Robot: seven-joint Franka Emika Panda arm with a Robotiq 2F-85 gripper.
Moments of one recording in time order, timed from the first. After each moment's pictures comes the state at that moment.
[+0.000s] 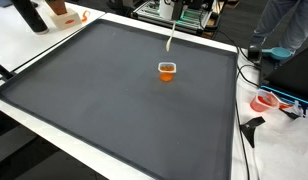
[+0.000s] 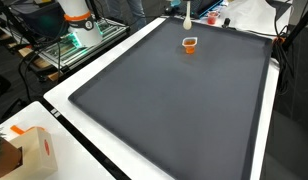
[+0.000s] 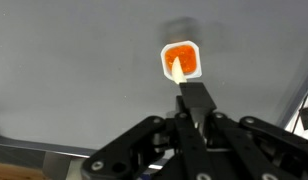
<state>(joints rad) 0.21 -0.09 0.20 -2.25 -0.20 2.34 0.39</state>
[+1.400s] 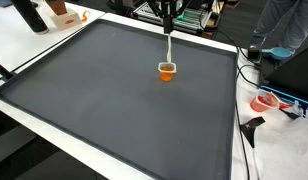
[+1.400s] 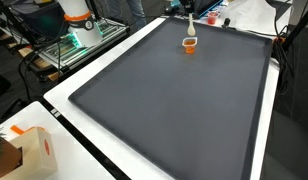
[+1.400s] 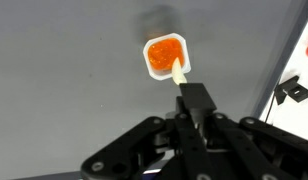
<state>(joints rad) 0.17 -0.05 0.13 -2.36 0.23 2.58 0.02</state>
